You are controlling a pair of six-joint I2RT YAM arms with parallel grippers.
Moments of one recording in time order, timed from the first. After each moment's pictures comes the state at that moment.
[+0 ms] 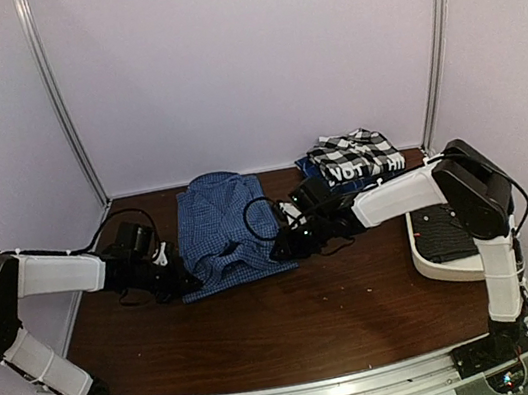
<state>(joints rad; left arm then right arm) -0.42 1.53 0.69 -0.11 0.45 -0.79 0.77 2.06 1.34 -0.05 -0.33 0.60</state>
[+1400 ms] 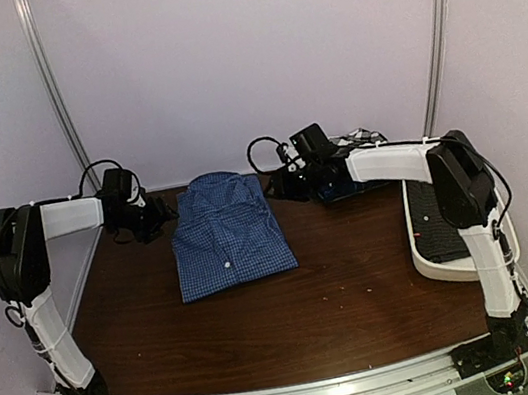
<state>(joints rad) -0.18 1.89 1.27 -0.26 0.31 -0.65 0.60 2.23 1.81 -0.22 -0.27 0.58</state>
